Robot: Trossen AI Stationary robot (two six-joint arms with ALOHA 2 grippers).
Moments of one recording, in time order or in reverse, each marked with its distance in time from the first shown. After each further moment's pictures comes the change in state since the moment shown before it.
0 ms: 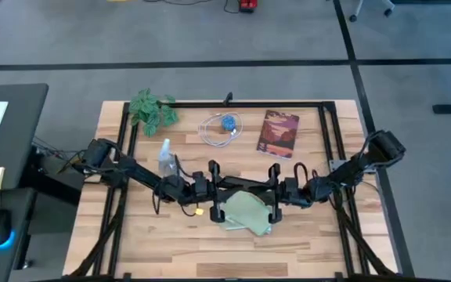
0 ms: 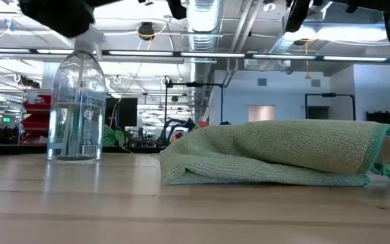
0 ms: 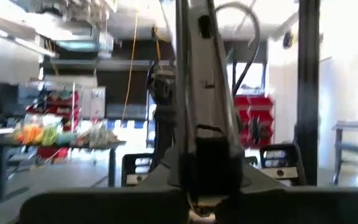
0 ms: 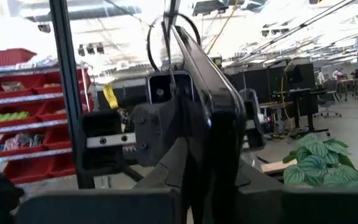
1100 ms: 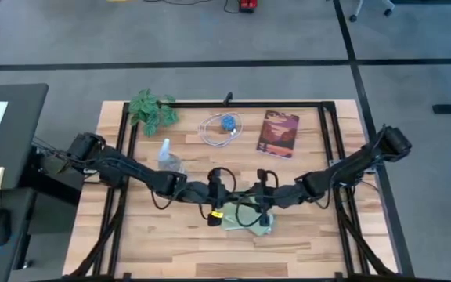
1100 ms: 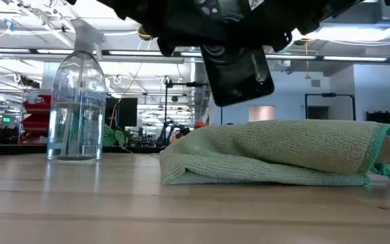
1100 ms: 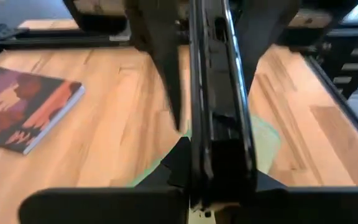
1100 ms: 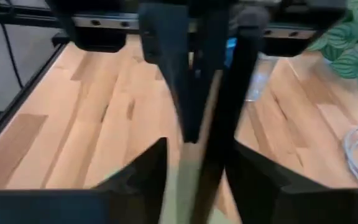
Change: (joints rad) left arm 0.009 -0.142 0.135 -1.071 0.120 -0.243; right arm -0.056 -0.103 0.293 -1.190 -0.200 0.171
